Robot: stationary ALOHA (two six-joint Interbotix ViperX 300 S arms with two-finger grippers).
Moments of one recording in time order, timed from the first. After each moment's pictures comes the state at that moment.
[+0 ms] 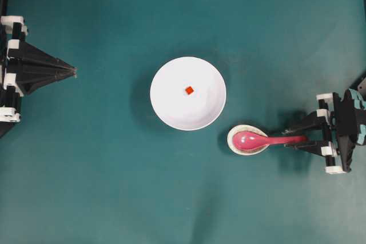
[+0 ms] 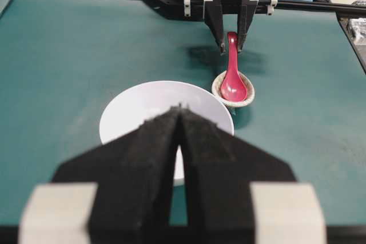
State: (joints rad) left arm 0.03 -0.98 1.17 0.01 -0.14 -0.05; right arm 0.65 -0.06 1.42 0.66 -0.97 0.01
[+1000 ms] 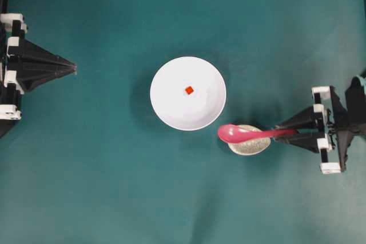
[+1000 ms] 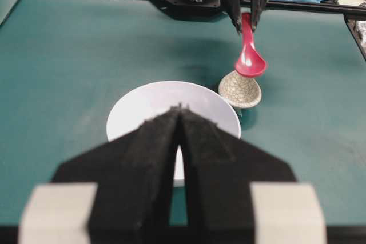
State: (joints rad) left arm 0.04 -0.98 1.17 0.01 -0.14 -0.05; right arm 0.51 -0.33 1.32 0.70 -0.83 -0.16
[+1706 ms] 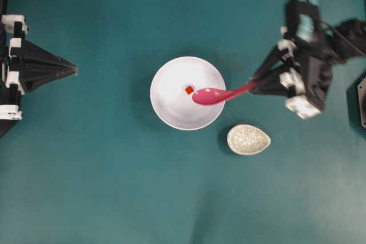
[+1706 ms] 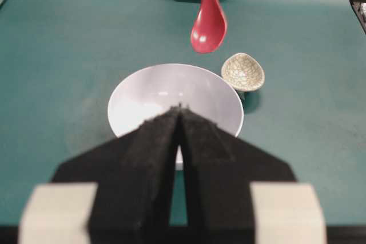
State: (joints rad) left arm 0.05 -0.97 1.17 0.01 -0.10 -0.05; right arm -0.20 -0.42 0.72 0.68 0.52 -0.40
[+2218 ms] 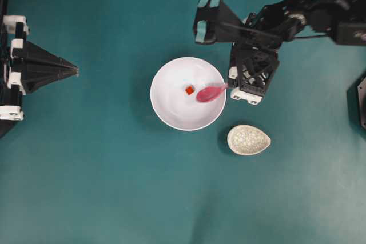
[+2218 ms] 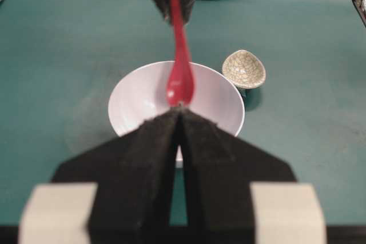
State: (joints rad) left arm 0.05 -0.96 1.17 0.01 -0.10 -0.05; right arm -0.21 -0.03 0.38 0.31 0.92 -0.13
